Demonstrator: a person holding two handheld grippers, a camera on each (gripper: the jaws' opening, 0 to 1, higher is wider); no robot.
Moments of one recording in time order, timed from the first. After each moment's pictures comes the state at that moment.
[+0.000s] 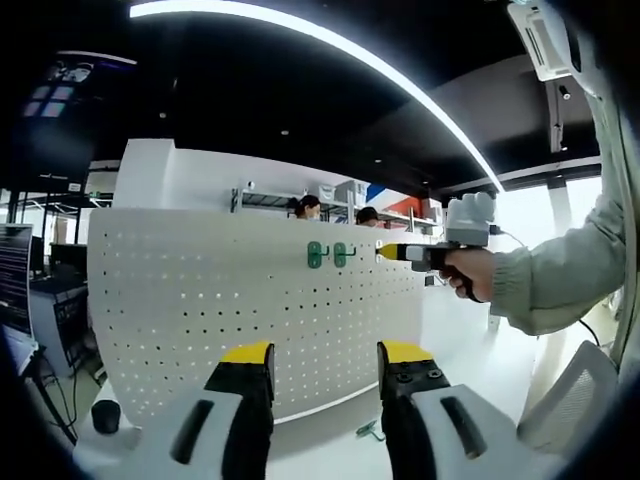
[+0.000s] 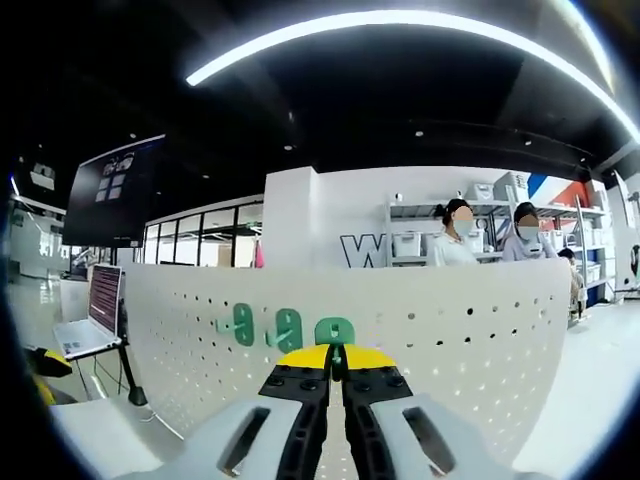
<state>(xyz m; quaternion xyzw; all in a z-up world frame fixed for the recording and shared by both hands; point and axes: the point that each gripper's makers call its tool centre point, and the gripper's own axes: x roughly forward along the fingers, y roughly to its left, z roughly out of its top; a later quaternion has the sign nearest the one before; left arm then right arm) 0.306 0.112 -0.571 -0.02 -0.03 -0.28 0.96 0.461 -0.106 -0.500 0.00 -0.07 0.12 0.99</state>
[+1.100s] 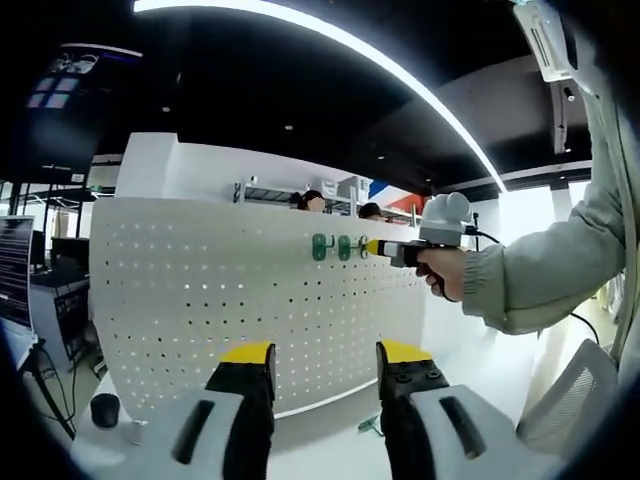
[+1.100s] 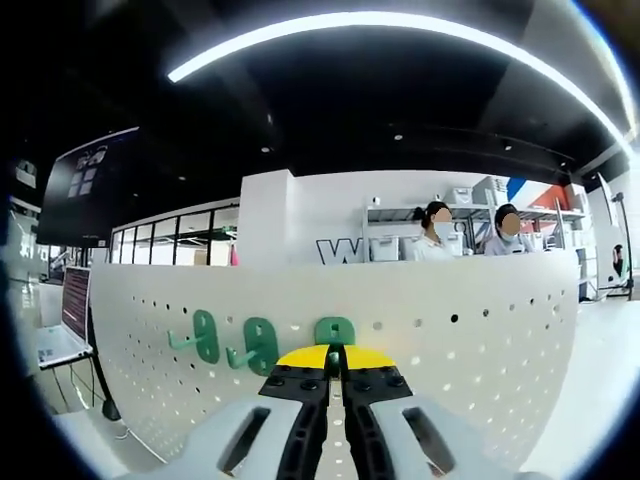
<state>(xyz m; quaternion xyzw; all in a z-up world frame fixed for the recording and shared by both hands) 0.309 0.117 -0.580 -0.02 -0.02 -0.28 0.96 0.498 -0.105 -0.501 0.01 -0.08 0.06 0.99</state>
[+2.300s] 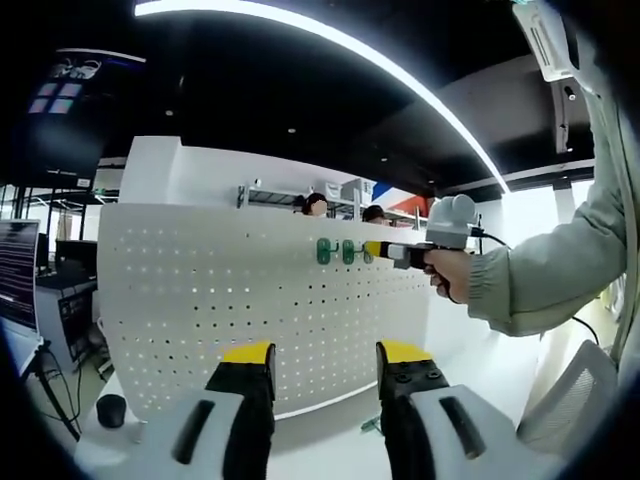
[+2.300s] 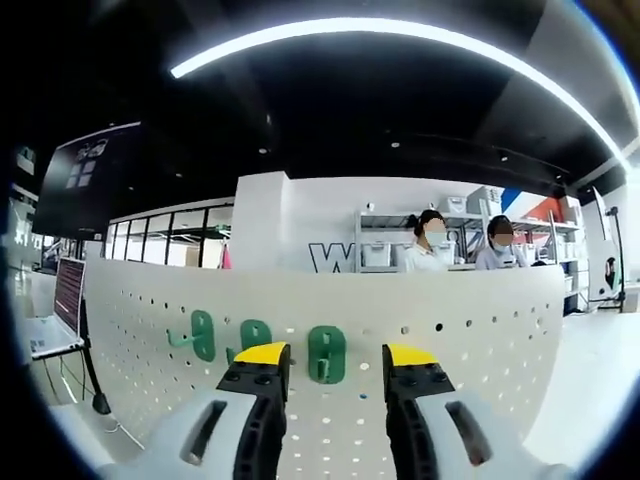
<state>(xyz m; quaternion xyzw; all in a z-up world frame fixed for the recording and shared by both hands) 0.302 0.124 -0.573 -0.02 -0.03 -0.27 0.96 0.487 -0.112 -0.496 -0.01 -0.09 0.04 1.00</state>
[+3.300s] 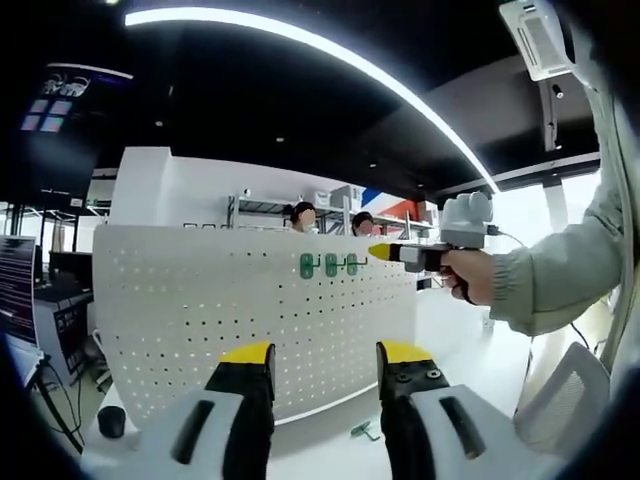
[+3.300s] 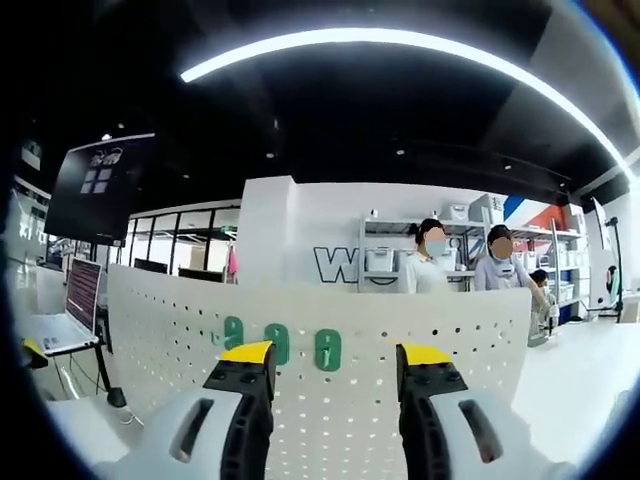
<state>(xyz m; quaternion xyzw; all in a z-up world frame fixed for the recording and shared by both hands) 0.279 0.109 -0.556 -0.01 -0.05 -0.29 0.96 0.422 -0.117 -0.481 -0.02 -0.10 0.06 0.99</state>
